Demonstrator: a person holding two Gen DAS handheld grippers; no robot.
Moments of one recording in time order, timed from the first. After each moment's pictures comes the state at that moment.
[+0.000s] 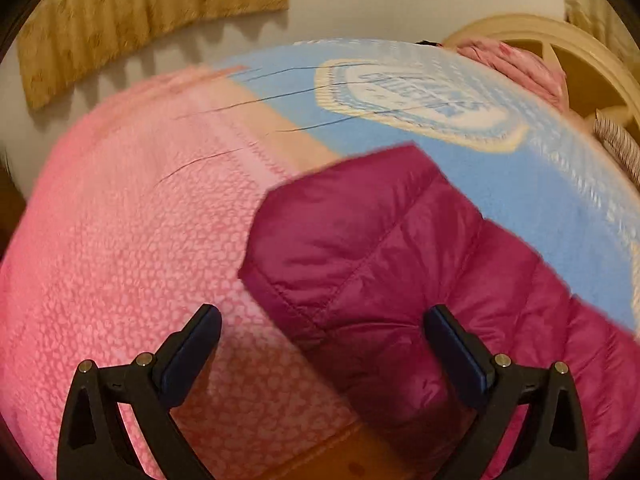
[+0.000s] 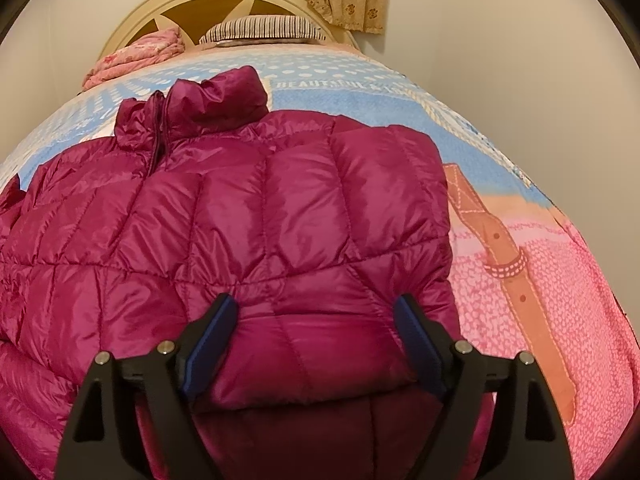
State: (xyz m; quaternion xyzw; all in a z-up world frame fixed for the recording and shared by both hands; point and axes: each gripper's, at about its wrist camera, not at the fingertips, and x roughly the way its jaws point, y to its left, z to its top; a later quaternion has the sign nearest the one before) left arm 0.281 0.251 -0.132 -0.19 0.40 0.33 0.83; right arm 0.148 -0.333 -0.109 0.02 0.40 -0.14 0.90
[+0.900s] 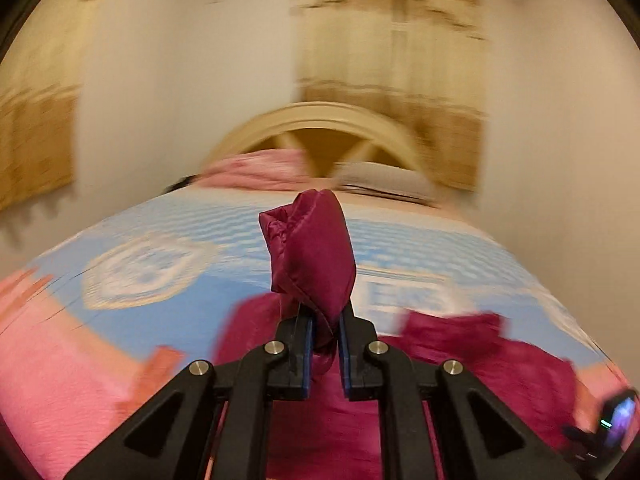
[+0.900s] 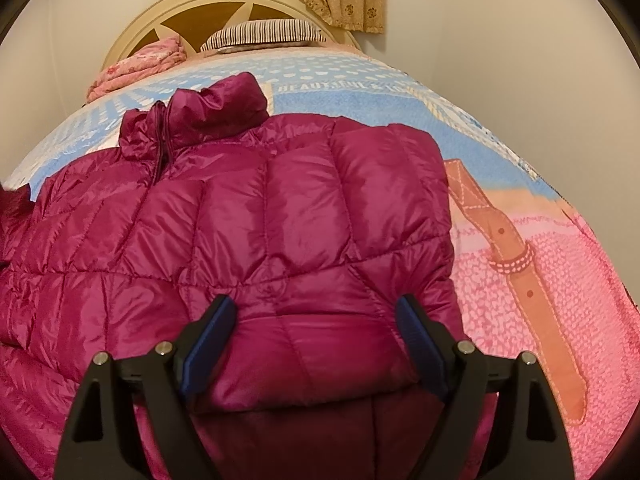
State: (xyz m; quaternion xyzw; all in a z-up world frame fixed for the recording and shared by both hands) left arm 0.204 0.001 0.030 -0.04 0.18 -0.06 0.98; right arm 0.144 -0.340 -0.108 0.05 0.39 -0.13 0.91
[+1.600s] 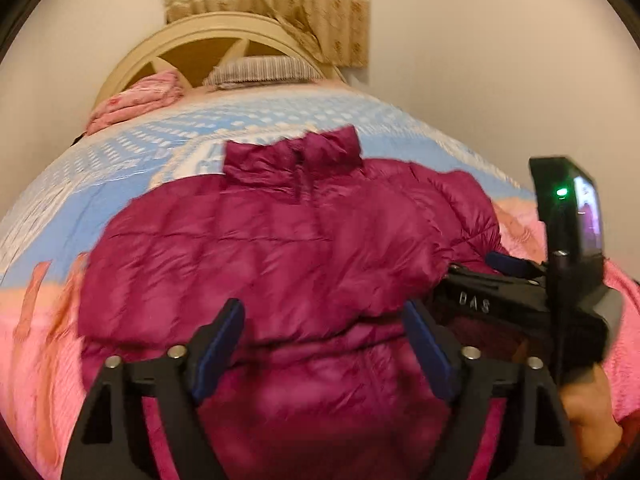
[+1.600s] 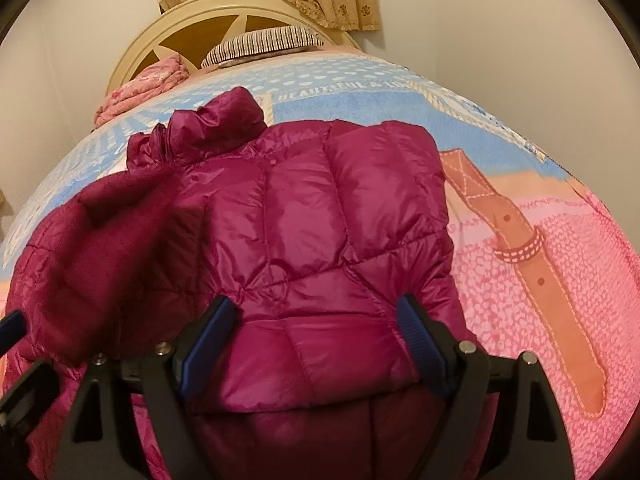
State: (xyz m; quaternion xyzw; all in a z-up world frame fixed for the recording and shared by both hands) left arm 0.139 -0.122 -0.076 0.04 0.34 -0.20 0.92; right arm 0.140 -0.352 -0.106 0.10 0.38 -0.11 0.91
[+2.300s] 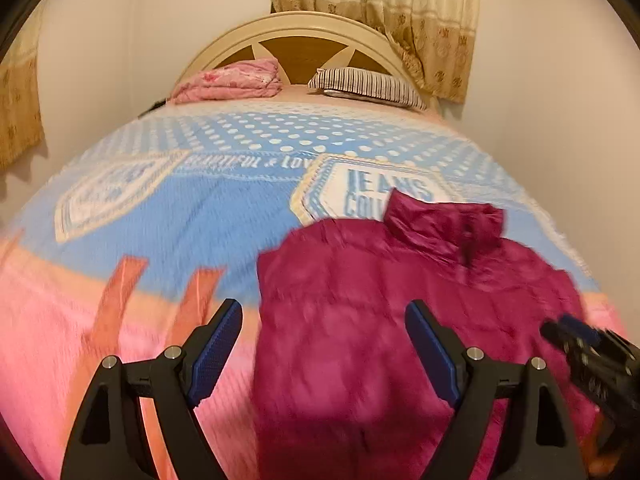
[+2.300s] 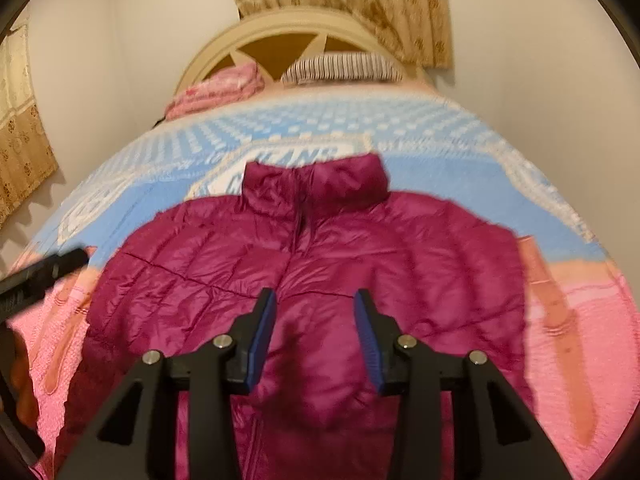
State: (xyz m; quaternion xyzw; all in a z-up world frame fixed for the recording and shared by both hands) left arm 0.237 -0.009 -0.049 -0.01 0.34 -0.06 0.94; right arm 0.160 -0.270 -0.054 0.05 0.38 -0.01 0.93
